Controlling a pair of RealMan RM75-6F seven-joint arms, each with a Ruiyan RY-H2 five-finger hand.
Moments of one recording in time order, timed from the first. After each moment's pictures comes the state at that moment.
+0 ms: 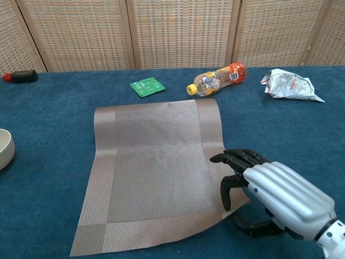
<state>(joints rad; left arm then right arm) -0.07 -1.24 -0.01 -1.60 1.57 1.55 0.20 0.30 -1.89 -0.06 -1.25 -1.69 1.33 -0.17</state>
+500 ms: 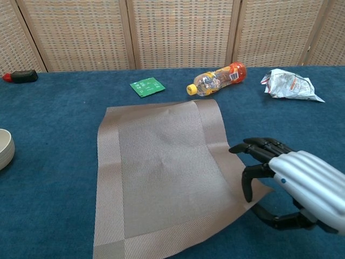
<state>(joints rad) -0.07 -1.23 -0.01 -1.60 1.57 1.55 0.20 0.27 -1.77 -0.08 -1.34 -1.71 1.38 -0.20</state>
